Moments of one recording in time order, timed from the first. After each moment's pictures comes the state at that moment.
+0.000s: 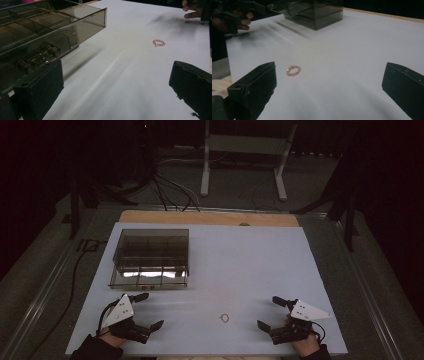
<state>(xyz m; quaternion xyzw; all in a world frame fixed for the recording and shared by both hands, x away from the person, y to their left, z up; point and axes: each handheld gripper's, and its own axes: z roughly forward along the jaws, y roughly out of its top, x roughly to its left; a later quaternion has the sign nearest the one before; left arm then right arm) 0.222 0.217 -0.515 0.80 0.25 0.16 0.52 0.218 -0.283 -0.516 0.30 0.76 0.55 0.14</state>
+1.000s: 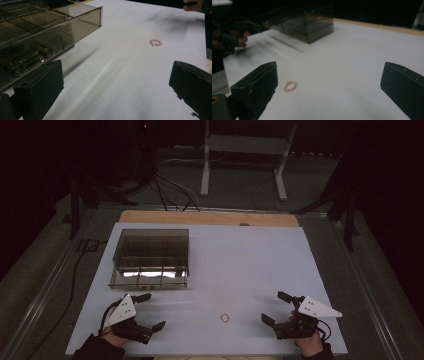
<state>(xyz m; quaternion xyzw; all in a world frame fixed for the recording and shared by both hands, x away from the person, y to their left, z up) 0.224 0.213 -0.516 0.80 0.25 0.15 0.53 0.217 -0.288 -0.490 0.33 0.73 0.57 0.17</state>
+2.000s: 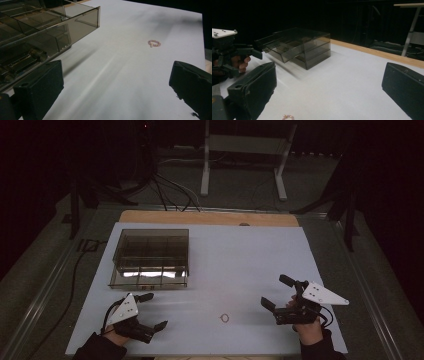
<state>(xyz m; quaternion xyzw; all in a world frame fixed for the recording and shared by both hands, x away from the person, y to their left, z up) 0.227 0.209 -0.517 0.80 0.24 0.14 0.53 0.235 -0.276 -0.445 0.31 0.71 0.60 0.19</state>
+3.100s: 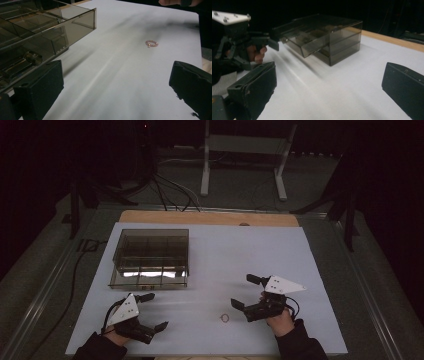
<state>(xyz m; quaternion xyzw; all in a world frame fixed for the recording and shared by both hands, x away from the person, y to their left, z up) 0.227 0.207 -0.517 0.80 0.23 0.14 0.53 0.263 -0.210 -0.466 0.27 0.76 0.58 0.12</state>
